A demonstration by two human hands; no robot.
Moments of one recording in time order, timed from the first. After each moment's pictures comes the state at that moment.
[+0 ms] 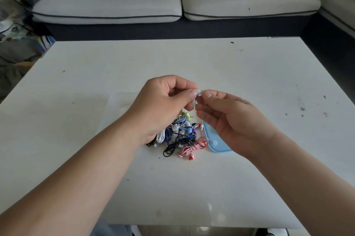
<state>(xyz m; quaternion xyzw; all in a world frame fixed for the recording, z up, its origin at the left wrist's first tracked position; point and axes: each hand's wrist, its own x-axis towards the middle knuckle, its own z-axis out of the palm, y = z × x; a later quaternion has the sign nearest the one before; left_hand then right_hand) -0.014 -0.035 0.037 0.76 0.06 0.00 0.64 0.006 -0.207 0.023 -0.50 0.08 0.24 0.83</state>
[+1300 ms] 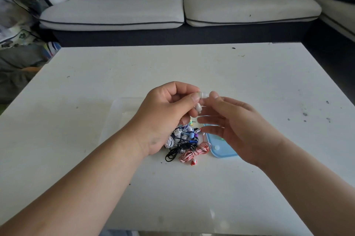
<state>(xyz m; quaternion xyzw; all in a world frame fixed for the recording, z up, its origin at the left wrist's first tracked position) -0.024 -0.041 0.040 0.66 0.06 -0.02 0.75 0.007 -0.216 0.024 -0.58 0.05 0.27 0.76</state>
